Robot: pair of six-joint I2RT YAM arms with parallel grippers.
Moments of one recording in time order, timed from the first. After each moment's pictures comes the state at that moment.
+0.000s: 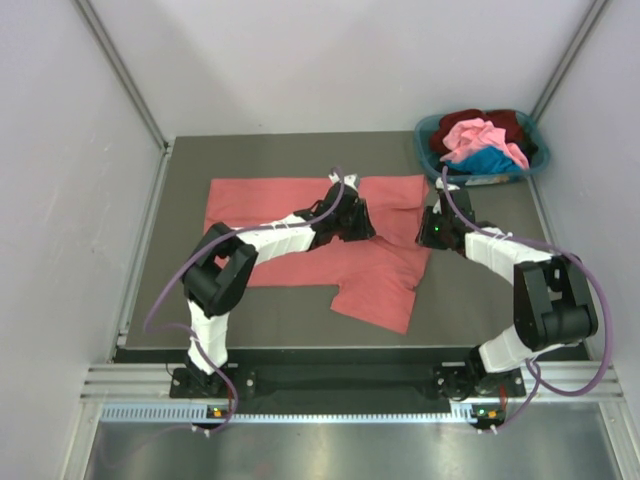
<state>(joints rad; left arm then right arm) -0.73 1.96 1.35 -0.03 0.07 -0.72 0.21 1.53 0.82 -0.15 -0.05 0.33</state>
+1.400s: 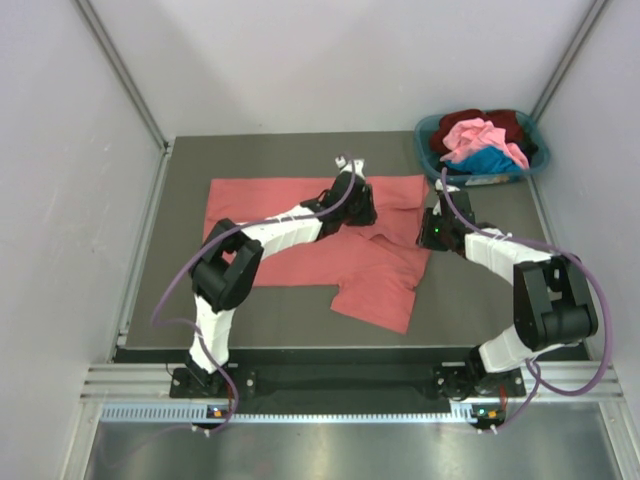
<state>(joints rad) -0.73 2.05 1.52 -0.07 -0.07 -0.58 0.21 1.53 0.81 -0.15 -0.05 0.32</state>
